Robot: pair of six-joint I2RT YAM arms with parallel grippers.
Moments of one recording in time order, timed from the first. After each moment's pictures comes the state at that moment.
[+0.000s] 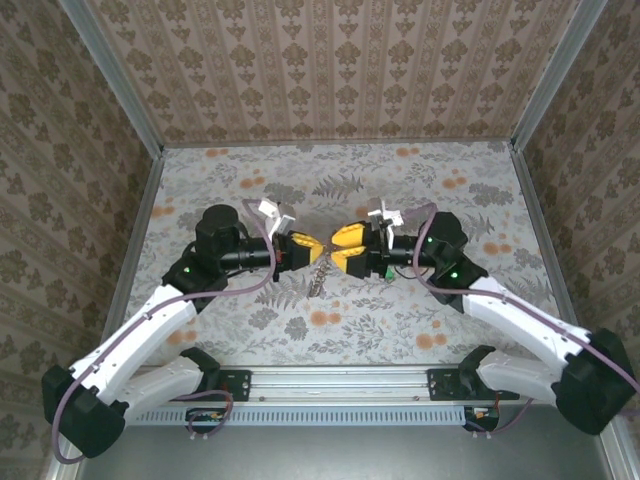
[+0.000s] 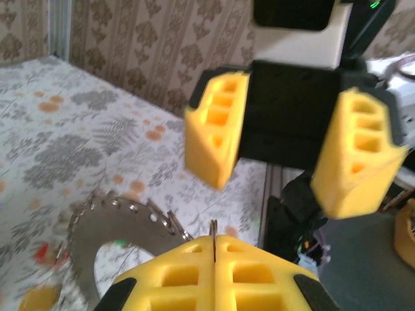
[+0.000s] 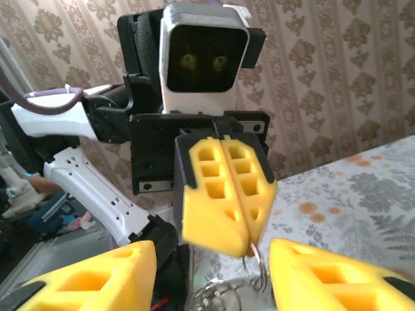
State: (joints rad) left arm -0.64 0.96 0.84 -0.14 0.81 -0.18; right arm 0.59 1.05 0.71 0.41 -0.81 0.33
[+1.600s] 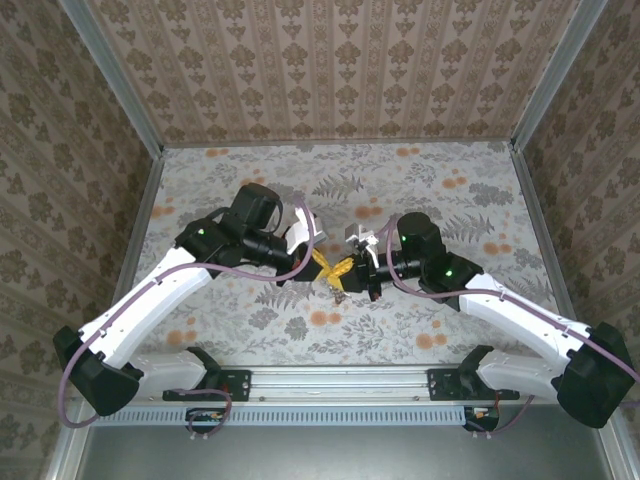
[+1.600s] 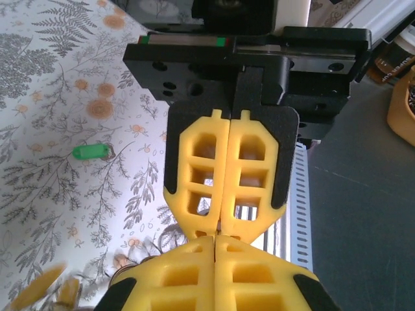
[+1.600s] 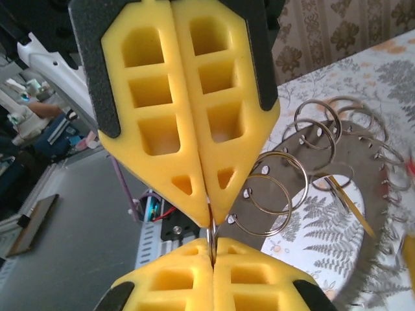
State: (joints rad) left arm -0.76 1.20 1.23 -0.84 0.76 0.25; right arm 0.67 1.12 0.77 -0.01 -0.85 0.11
